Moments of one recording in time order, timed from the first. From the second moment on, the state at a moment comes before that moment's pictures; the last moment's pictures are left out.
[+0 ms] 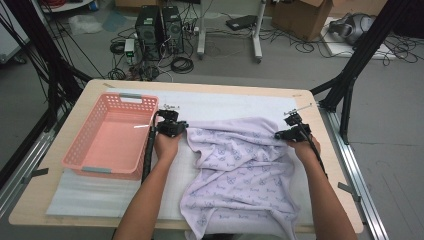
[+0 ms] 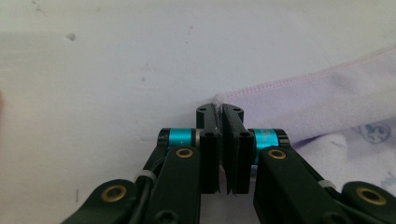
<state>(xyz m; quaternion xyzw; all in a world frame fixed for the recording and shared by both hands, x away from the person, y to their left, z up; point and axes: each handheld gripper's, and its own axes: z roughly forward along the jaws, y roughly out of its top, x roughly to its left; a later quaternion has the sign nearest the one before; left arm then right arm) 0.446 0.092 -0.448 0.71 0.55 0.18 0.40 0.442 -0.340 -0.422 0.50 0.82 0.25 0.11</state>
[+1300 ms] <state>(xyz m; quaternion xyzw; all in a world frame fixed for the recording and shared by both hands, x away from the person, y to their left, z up) 0.450 0.089 -0.433 0.67 0.53 0.22 0.47 0.482 -0.319 -0.401 0.51 0.70 0.36 0.34</state>
